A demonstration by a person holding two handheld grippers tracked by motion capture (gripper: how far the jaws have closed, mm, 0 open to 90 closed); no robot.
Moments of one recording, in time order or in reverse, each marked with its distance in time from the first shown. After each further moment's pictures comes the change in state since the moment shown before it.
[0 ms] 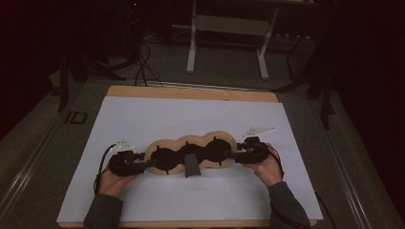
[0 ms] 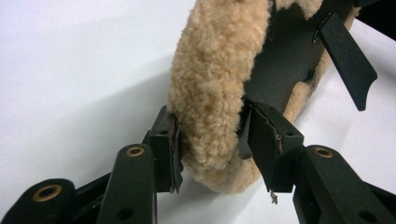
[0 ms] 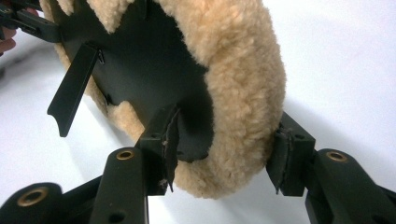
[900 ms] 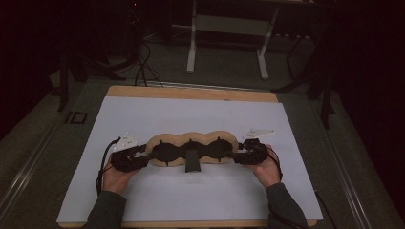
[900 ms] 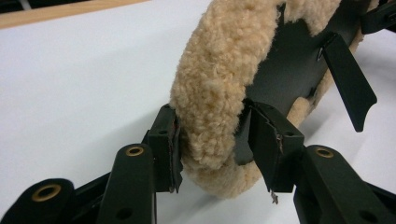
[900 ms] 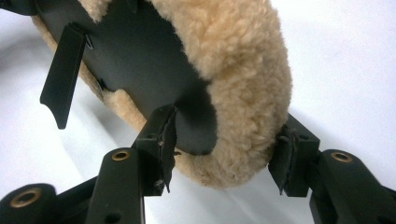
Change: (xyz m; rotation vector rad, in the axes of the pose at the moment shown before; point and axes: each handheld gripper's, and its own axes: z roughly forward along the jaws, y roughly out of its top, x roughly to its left) left arm -0.007 0.015 0.001 -0.078 0.109 0.080; right arm -0.002 -0.008 0.007 -0.027 -0.063 -0.009
